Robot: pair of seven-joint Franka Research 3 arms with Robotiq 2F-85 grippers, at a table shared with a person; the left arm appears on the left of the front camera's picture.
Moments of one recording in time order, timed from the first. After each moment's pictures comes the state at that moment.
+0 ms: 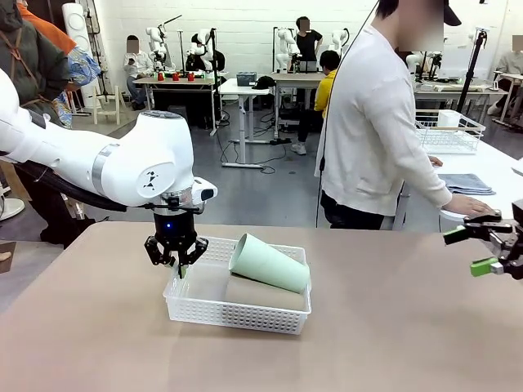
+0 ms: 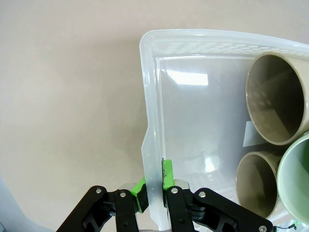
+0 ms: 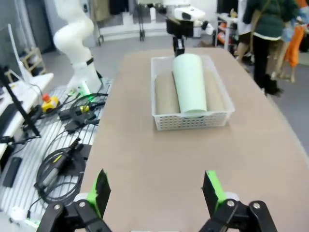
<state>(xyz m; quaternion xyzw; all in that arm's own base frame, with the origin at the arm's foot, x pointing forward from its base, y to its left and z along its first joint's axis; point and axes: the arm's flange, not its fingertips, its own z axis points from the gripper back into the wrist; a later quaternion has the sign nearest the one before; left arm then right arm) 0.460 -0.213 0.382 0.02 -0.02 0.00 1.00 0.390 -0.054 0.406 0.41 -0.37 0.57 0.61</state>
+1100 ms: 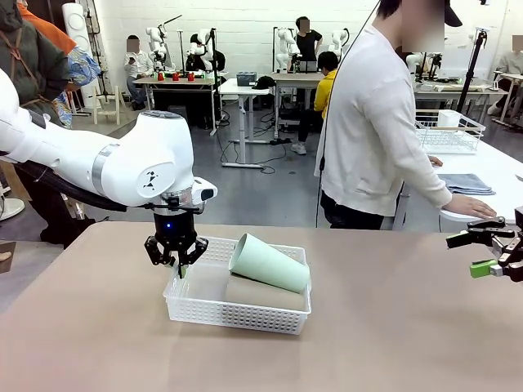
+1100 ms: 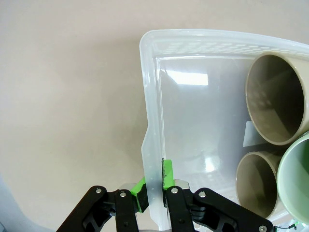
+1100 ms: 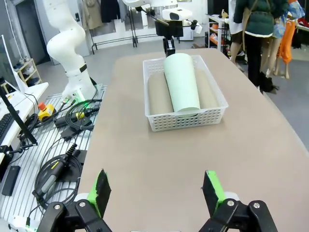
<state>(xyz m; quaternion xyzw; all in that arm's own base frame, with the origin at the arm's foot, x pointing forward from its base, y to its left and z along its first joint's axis) 0.460 -0.213 0.382 0.02 -0.02 0.00 1.00 0.394 -0.057 0.398 0.41 -0.37 0.55 0.62</state>
